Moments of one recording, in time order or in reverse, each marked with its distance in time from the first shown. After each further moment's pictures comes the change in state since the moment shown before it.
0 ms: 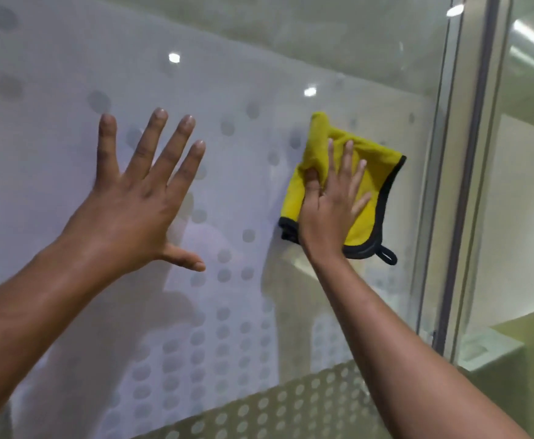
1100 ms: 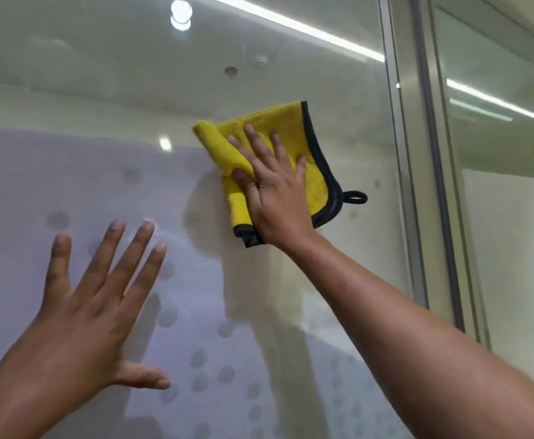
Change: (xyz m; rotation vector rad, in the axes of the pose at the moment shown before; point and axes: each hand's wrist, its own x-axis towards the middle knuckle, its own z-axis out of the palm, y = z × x) left_hand 0.003 -0.005 0.004 -0.035 -0.100 -0.006; right_hand 0.121 -0.068 0.005 -0.012 -0.133 -0.549
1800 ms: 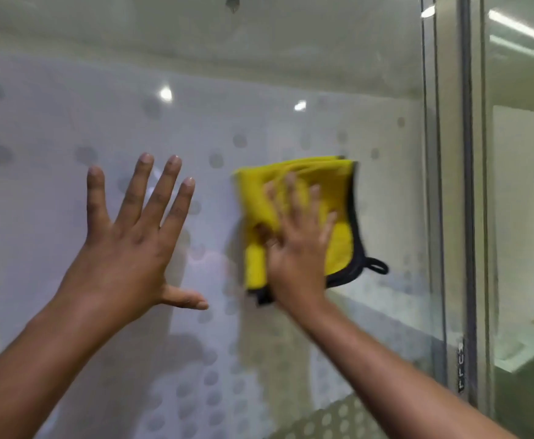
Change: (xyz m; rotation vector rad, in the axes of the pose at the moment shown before) left_hand -0.005 0.007 -0.006 0.042 0.033 -0.019; right_hand -0.171 -0.045 0.029 0.024 0.036 0.222
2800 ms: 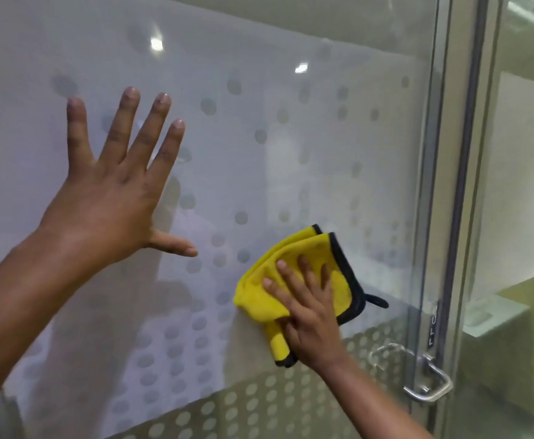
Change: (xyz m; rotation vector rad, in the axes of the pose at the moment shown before) left_hand 0.000 -0.001 -0.001 0.012 0.030 0.004; right_hand -0.168 0.076 -0.017 0.002 -0.205 -0.252
